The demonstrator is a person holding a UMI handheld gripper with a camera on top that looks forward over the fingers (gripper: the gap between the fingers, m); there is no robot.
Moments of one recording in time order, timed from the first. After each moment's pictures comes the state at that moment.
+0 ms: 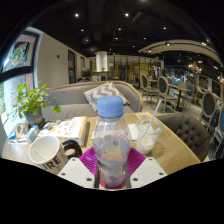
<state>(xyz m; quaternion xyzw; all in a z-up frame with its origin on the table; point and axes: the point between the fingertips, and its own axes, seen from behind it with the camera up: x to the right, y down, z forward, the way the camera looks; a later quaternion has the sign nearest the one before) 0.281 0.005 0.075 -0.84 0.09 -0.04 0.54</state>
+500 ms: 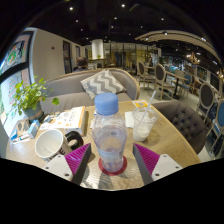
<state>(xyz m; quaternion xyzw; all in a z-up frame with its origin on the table) 0.277 -0.029 0.069 -0.88 0.11 -0.03 0.47</state>
